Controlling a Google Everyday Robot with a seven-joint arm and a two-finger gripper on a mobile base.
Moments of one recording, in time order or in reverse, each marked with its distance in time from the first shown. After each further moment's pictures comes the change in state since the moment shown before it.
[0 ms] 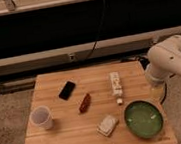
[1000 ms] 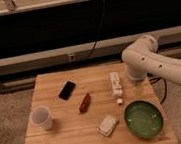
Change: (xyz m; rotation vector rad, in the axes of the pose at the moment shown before) arm -0.089 -0.025 0.013 0.006 0.048 -0.158
